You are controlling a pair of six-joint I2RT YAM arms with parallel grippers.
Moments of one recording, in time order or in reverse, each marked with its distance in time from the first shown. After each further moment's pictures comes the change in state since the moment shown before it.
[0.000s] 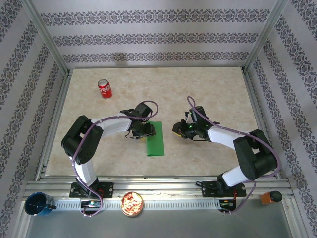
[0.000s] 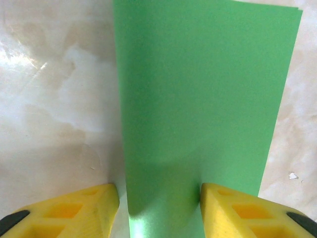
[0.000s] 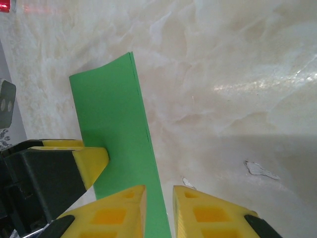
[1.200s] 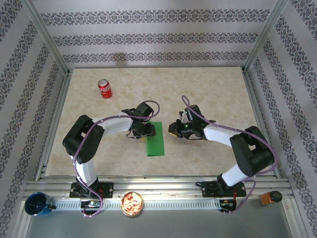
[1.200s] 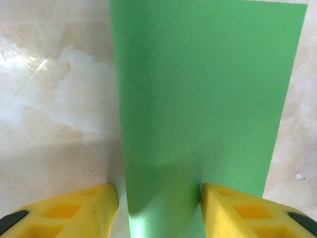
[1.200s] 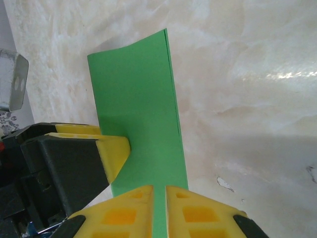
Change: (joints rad) left arm -0.013 0.017 0.029 -0.035 -0.019 0.014; right arm 0.057 0.056 0.053 0.008 -0.047 -0.003
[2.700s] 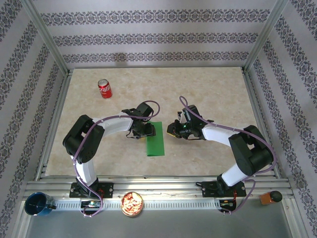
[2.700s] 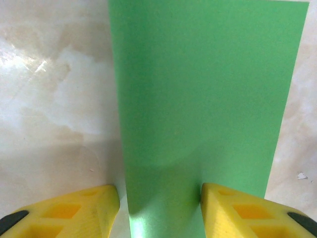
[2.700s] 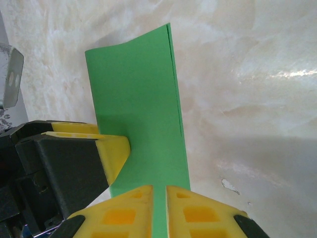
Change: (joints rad) left arm 0.000 0.006 0.002 0.000 0.002 0.013; right arm 0.019 0.006 0.010 -0.008 0.026 0.000
